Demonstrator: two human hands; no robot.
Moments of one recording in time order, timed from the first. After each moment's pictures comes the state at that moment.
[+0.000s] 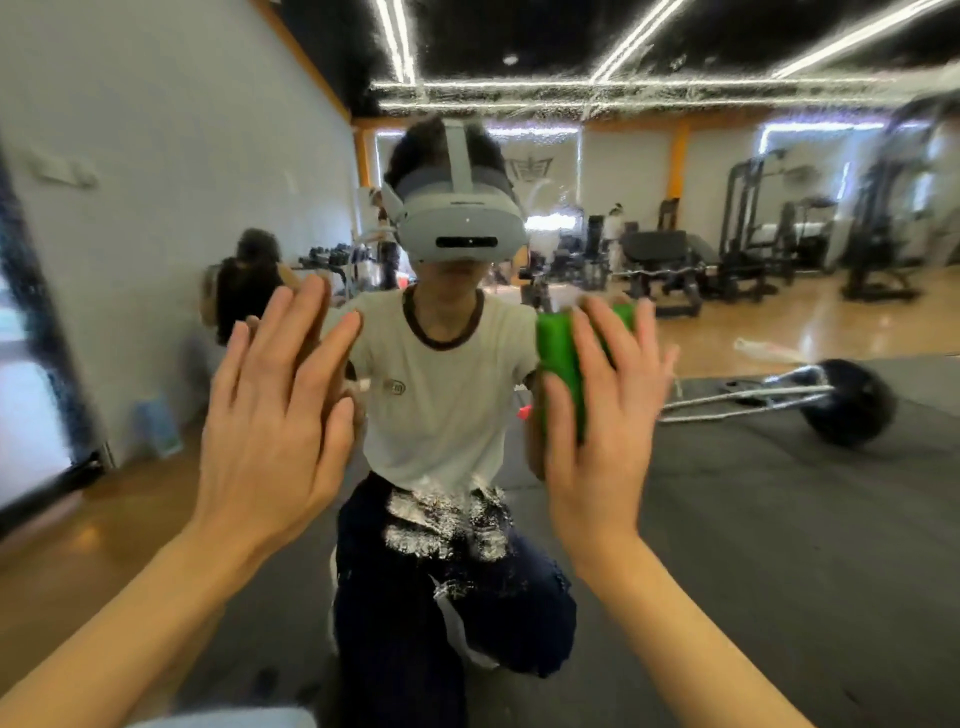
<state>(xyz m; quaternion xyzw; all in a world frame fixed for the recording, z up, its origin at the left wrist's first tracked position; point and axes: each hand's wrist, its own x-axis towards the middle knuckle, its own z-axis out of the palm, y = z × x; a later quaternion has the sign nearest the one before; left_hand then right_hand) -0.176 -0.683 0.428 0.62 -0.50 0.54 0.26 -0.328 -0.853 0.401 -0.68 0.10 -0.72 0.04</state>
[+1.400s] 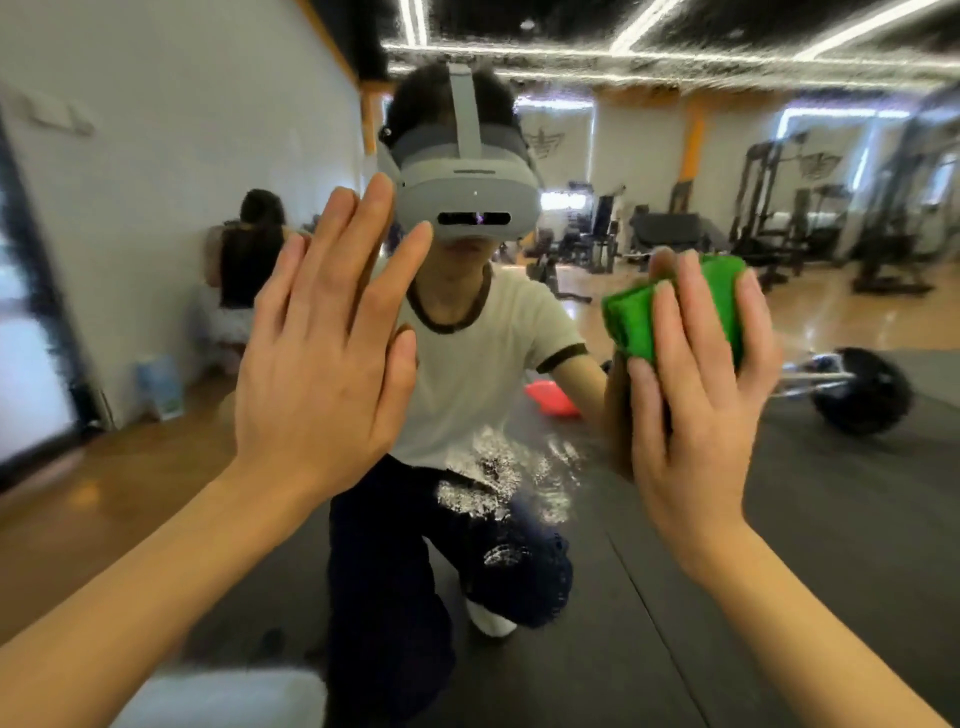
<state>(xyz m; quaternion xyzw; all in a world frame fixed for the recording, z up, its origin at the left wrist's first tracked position) -0.163 -0.689 0.420 0.58 -0.50 0.58 0.26 -0.334 -0.864 0.376 -0.72 0.09 -0.67 -0.14</state>
